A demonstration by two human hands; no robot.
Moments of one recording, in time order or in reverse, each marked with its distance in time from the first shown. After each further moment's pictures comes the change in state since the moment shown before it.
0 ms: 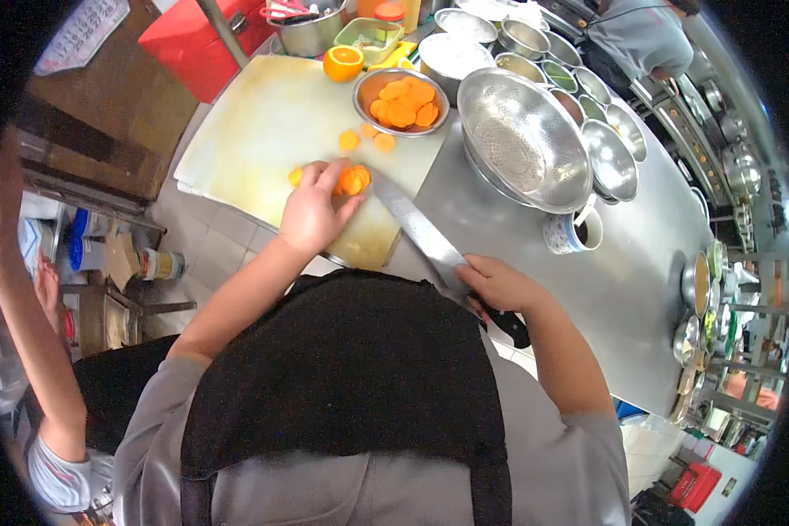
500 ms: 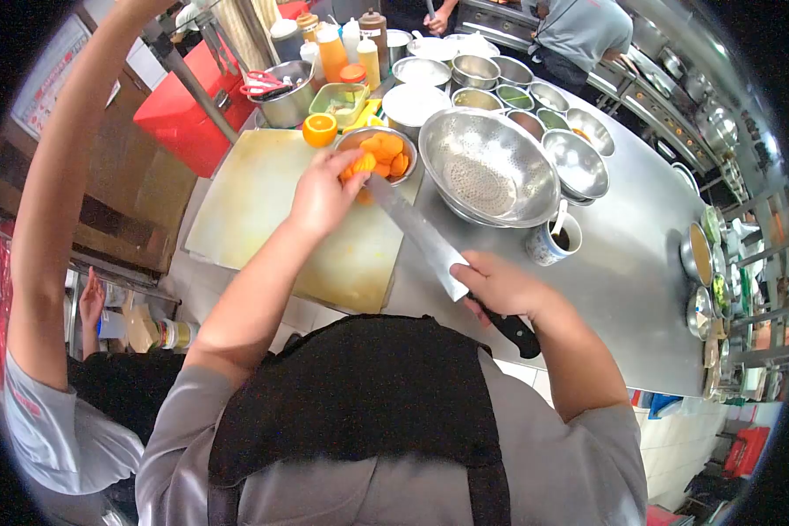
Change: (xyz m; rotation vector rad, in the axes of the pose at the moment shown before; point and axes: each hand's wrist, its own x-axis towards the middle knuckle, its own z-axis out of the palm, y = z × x) left_hand 0.109 0.041 -0.014 -0.098 0.072 0.203; right_hand -0.045 -0.063 -0.012 0.099 0.204 -0.052
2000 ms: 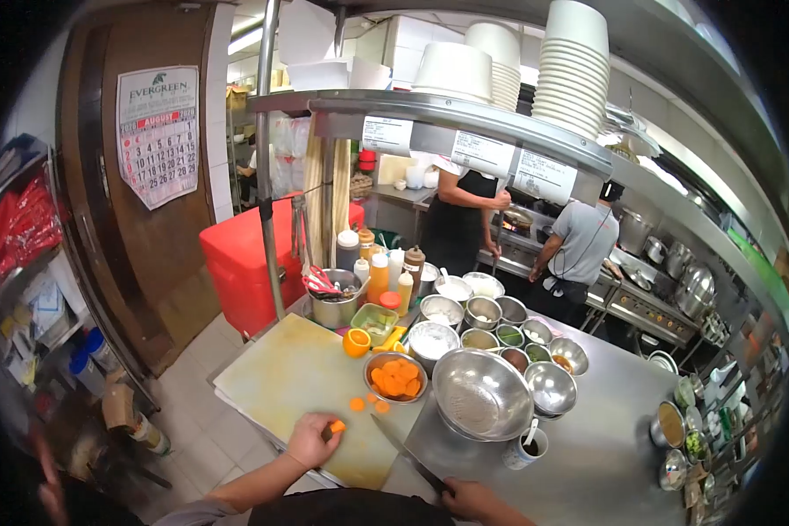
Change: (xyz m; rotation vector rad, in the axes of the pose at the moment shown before) left_hand -0.127 -0.062 -0.012 0.049 0.182 -0.016; right_hand 0.021 0.086 0.030 -0.702 0.249 -0.119
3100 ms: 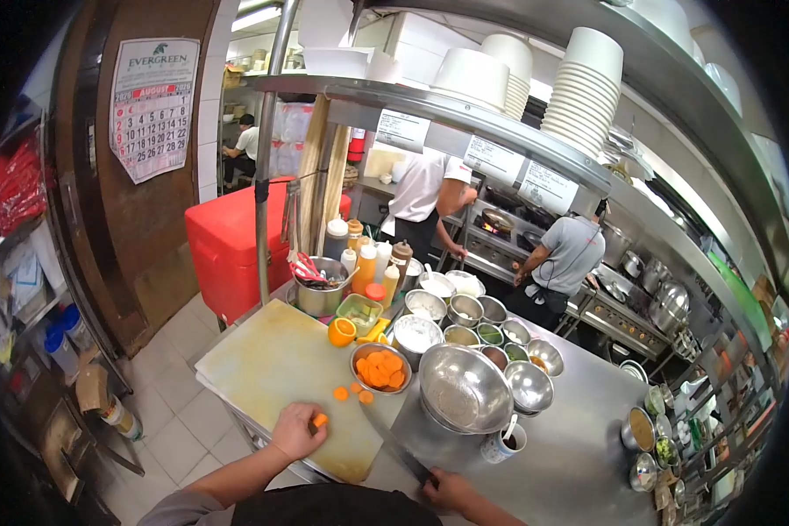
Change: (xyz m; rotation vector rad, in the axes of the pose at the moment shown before) left_hand -0.005 -0.001 -0.003 0.012 0.026 -0.005; right_hand 0.004 -0.001 0.015 -0.033 0.121 0.064
